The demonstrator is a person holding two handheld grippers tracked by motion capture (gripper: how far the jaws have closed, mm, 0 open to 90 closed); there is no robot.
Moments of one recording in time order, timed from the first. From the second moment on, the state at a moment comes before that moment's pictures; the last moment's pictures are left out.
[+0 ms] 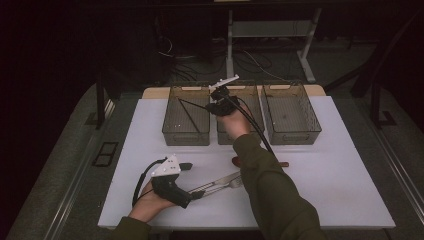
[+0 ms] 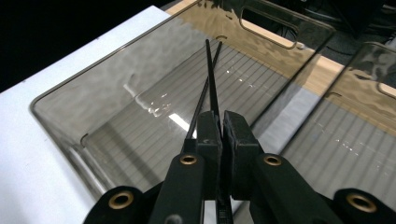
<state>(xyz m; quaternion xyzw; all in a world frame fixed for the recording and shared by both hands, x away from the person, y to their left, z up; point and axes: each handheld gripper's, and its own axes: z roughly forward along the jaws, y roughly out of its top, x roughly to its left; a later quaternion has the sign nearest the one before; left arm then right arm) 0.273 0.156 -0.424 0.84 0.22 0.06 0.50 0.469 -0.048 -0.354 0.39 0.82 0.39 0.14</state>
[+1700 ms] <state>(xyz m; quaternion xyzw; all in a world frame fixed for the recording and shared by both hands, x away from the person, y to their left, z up) 0.274 0.154 -0.426 0.84 0.22 0.06 0.49 0.415 -0.102 -0.345 0.33 0.82 0.45 0.09</state>
